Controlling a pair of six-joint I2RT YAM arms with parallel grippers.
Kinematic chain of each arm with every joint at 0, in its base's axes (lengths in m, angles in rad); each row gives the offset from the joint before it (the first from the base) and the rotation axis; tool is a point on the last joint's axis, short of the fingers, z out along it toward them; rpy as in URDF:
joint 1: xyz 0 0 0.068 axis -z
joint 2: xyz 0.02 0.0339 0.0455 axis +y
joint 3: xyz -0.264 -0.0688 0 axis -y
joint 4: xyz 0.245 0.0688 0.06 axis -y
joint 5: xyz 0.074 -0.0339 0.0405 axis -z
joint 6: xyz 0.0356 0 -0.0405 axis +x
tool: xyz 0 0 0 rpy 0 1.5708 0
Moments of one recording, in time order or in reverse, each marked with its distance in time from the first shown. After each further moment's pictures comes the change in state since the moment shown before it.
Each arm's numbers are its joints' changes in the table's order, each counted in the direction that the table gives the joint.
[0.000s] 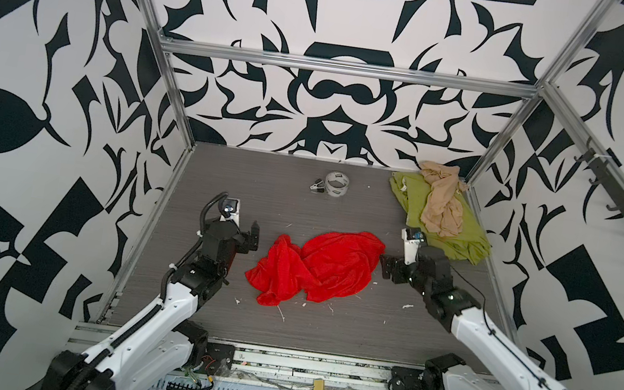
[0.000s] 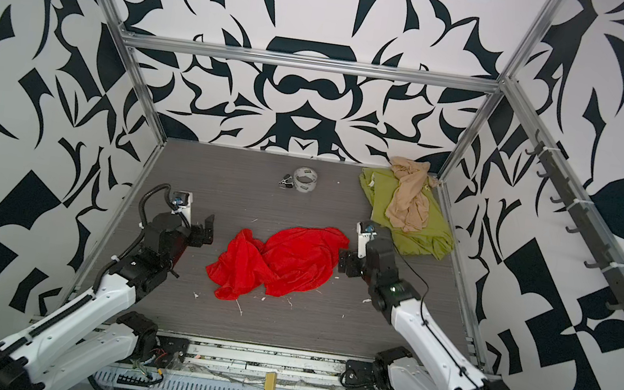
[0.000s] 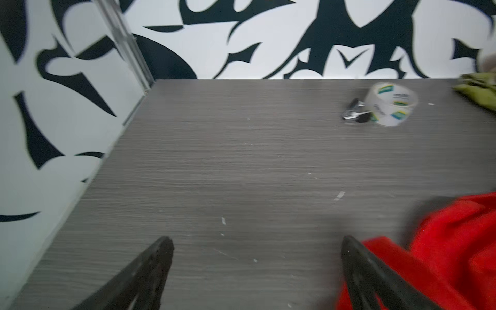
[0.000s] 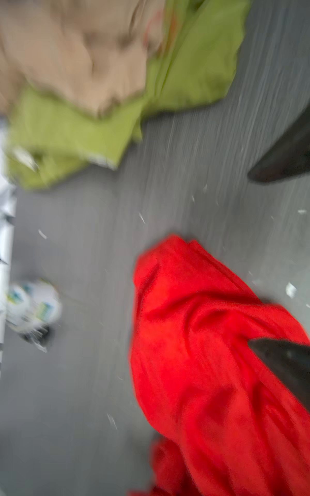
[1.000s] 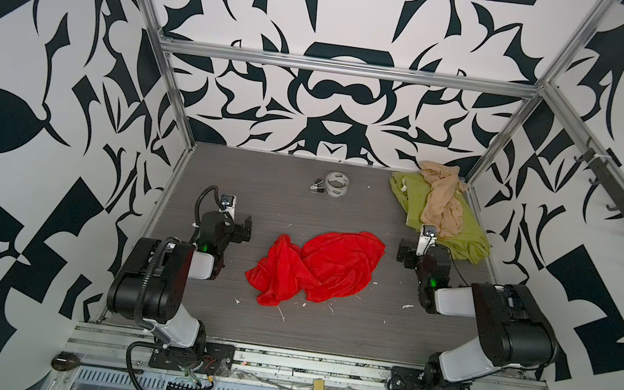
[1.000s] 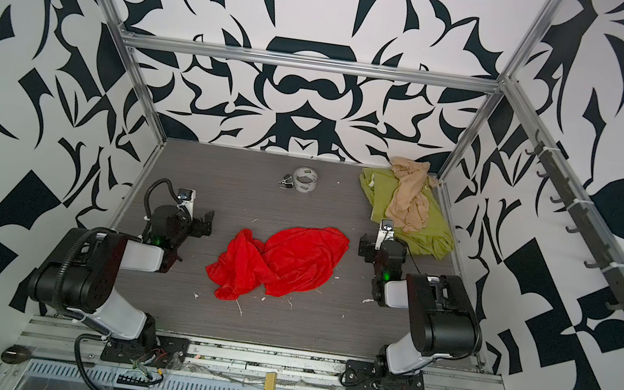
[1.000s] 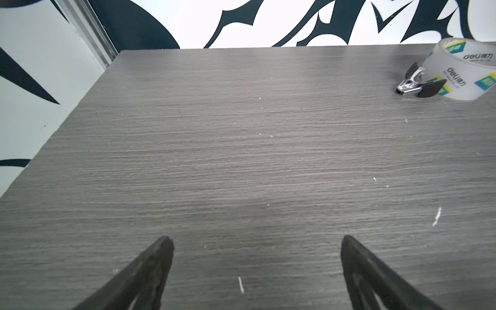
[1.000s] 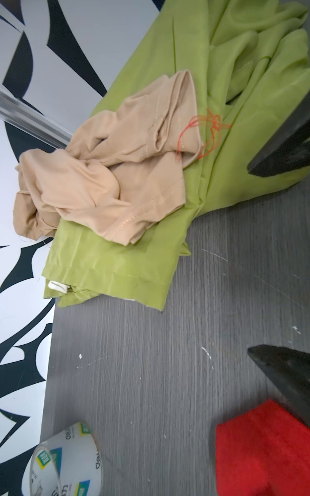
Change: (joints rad) left arm -0.245 0.665 0.013 0.681 0.352 0.102; right arm 0.256 0.652 0.003 0.795 -0.007 -0.093
